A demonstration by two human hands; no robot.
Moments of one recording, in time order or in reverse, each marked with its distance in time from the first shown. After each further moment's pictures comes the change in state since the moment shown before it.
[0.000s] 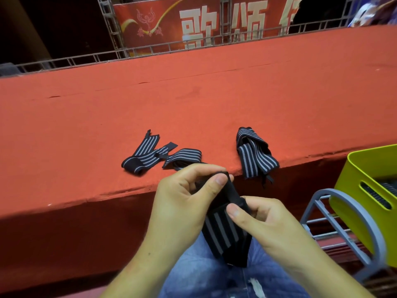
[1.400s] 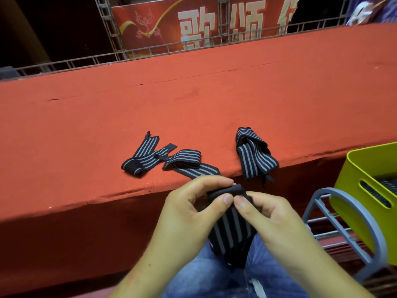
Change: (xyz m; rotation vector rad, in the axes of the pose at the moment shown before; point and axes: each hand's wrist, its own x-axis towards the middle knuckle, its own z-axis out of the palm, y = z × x) left_hand -0.010 -0.013 -0.004 0.137 -0.145 0.004; right_hand -0.002 -0.008 0.001 -0.048 0.102 -0.093
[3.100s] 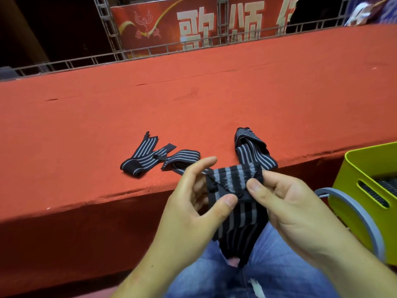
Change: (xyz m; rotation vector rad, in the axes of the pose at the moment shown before) left_hand -0.002 0.002 0.006 -0.146 0.006 0.004; right_hand 0.006 -0.026 -0.024 0.223 -0.084 -0.003
